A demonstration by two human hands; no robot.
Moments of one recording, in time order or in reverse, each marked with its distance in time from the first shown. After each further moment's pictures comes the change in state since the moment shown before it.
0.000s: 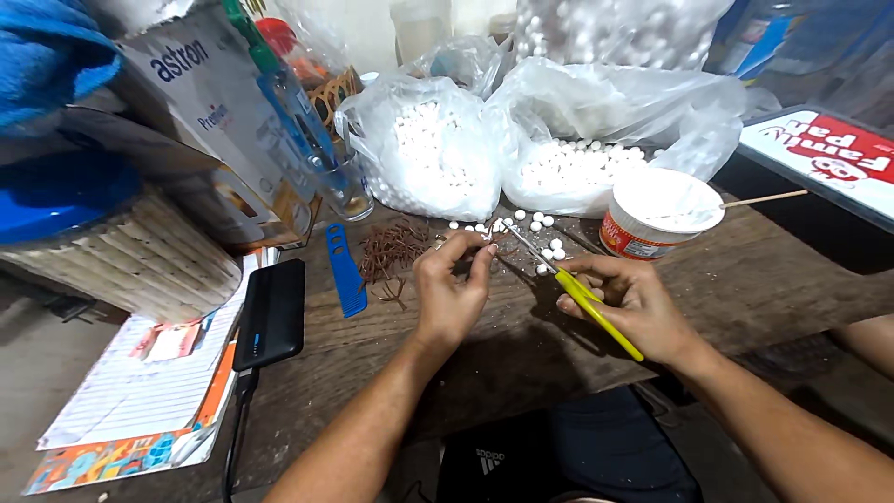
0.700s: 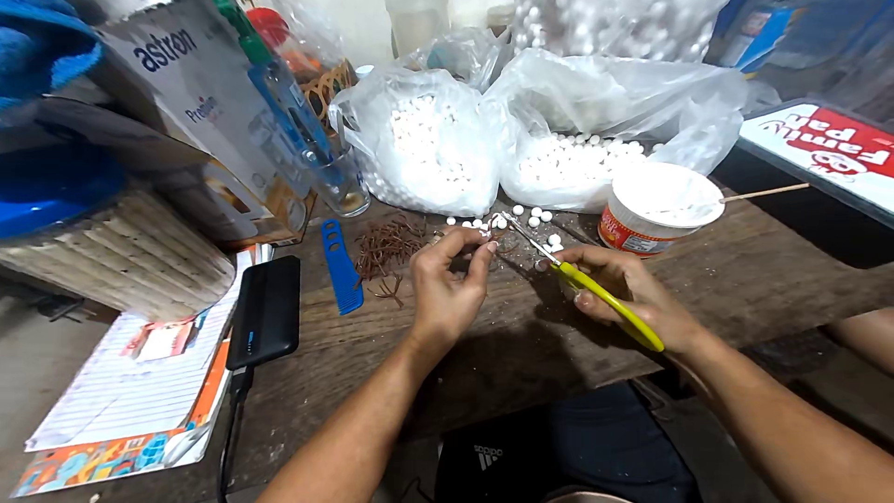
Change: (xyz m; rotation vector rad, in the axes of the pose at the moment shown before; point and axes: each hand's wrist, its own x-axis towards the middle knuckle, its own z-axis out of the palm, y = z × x) left_hand 0.000 0.002 -0.001 -0.064 -0.024 -0.022; right_hand 0.006 -0.004 -0.007 0.131 -0.106 0.192
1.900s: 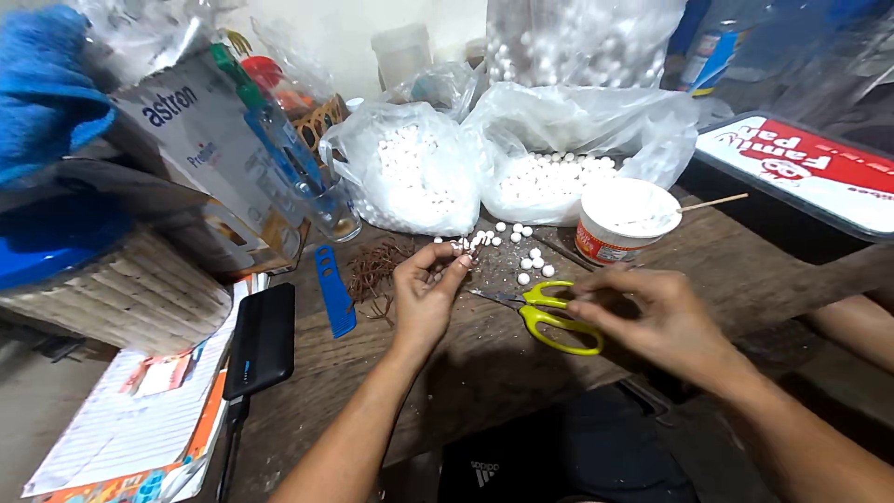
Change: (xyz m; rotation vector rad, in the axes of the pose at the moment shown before) left_hand 0.008 0.004 -0.004 -0.296 -0.023 -0.294; right_hand -0.031 -0.006 -0.018 -0.640 0.290 -0.336
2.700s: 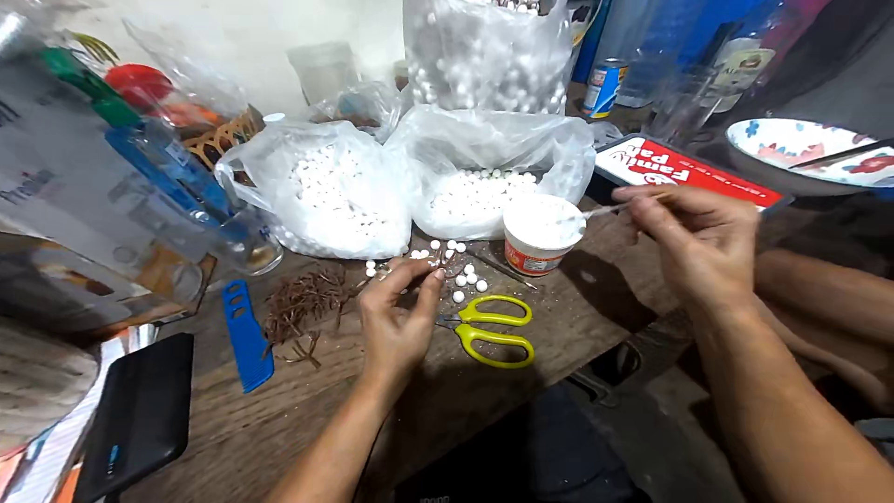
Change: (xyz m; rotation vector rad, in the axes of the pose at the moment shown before) left_hand 0.005 -0.004 0.042 0.225 -0.007 0.337; right_hand 0.023 0.032 -0.085 0.150 0.371 0.019
